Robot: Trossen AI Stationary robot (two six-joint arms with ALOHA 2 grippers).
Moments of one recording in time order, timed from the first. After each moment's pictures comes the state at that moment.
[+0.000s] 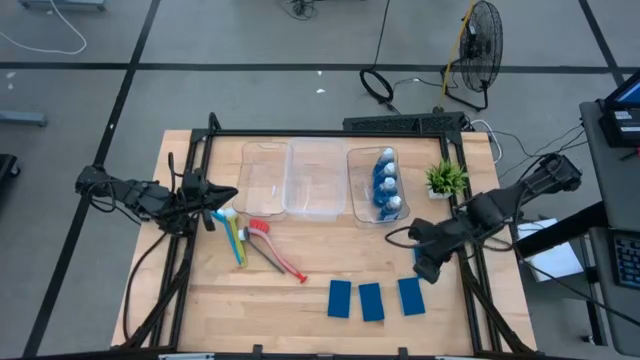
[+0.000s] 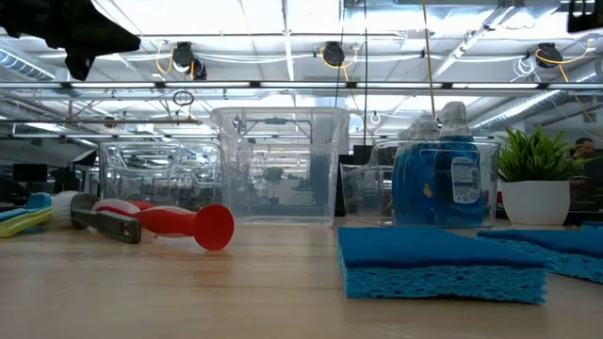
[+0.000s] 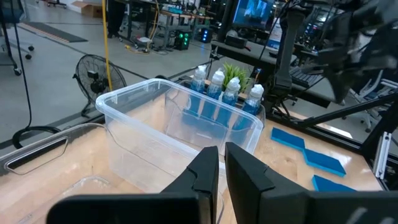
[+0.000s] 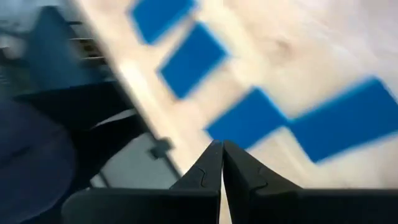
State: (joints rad) left arm -0.38 0.26 0.41 -0.32 -0.71 -0.37; right arm 0.49 1.12 1.11 -1.07 -0.15 1.20
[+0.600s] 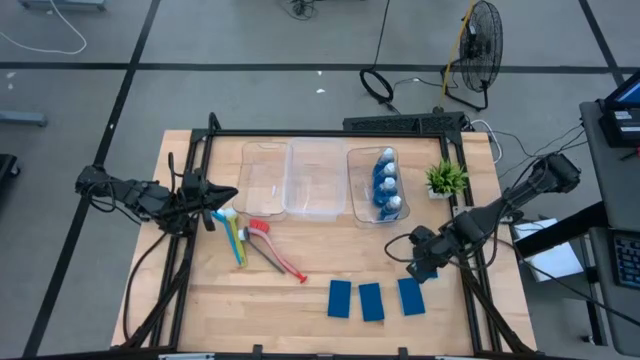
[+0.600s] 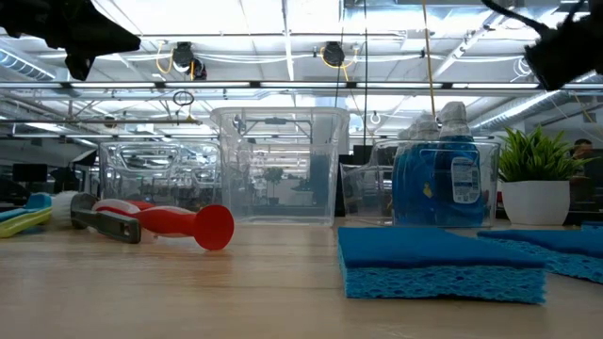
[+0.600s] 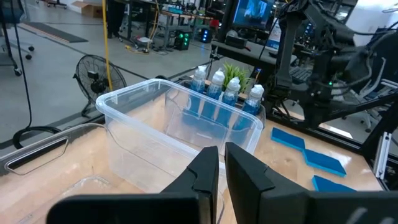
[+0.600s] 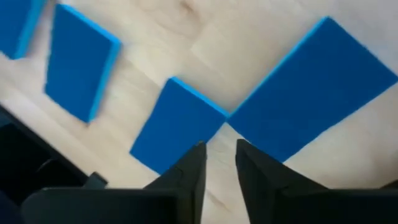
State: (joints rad) left arm -0.38 0.26 0.41 -0.32 -0.71 -0.37; right arm 0.54 1.12 0.75 -0.89 -0.13 1.47
